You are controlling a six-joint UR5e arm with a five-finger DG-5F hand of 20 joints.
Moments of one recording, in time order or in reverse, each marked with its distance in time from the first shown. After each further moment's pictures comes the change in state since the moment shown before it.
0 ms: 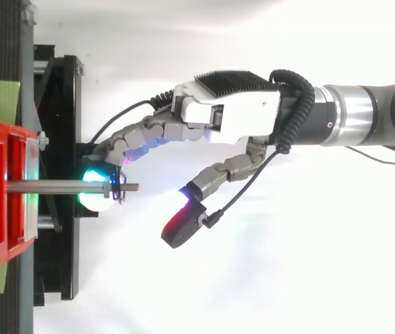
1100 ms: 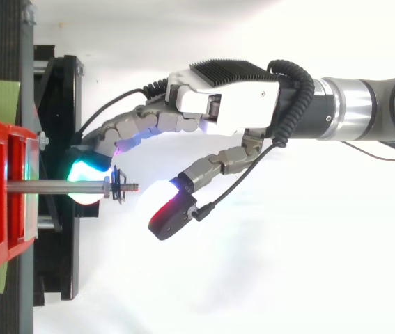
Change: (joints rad) arm -0.007 0.000 0.028 0.009 0.007 -0.013
